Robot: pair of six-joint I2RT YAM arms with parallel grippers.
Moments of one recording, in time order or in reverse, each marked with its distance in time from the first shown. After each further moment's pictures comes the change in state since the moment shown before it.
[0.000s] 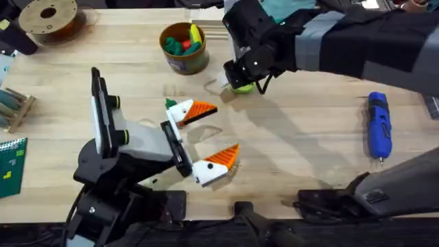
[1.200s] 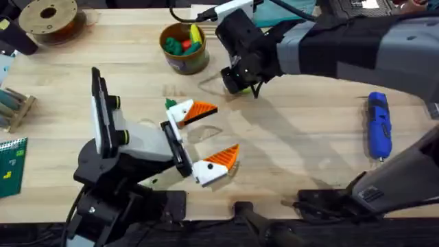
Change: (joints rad) left arm 0.000 0.000 0.000 0.000 0.003 0.000; right arm 0.018 0.087 0.005 0.029 0.048 0.002
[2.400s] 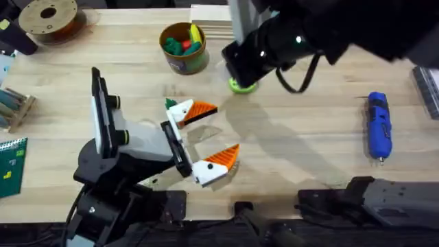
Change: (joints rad) left arm 0.000 0.000 0.000 0.000 0.000 0.000; right arm 0.151 -0.369 0.212 -0.416 -0.078 -0.073
